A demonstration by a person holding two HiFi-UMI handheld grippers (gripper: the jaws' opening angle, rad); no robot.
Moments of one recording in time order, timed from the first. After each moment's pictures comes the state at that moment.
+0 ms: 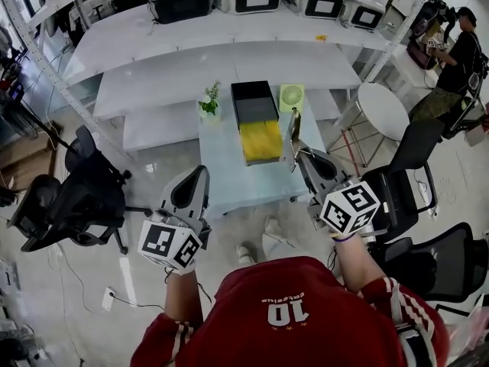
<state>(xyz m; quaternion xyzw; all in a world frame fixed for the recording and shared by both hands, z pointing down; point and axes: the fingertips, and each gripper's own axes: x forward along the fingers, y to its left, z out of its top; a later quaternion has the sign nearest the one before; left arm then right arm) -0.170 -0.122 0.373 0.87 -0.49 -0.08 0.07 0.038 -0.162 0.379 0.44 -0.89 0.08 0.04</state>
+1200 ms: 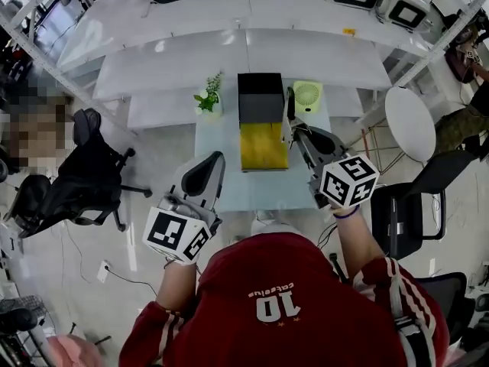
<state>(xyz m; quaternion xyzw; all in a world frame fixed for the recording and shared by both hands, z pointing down) -0.073 -0.264 0.399 0.86 -0.50 -0.02 0.07 0.080 -0.354 0.447 0.36 -0.92 0.15 0.09</state>
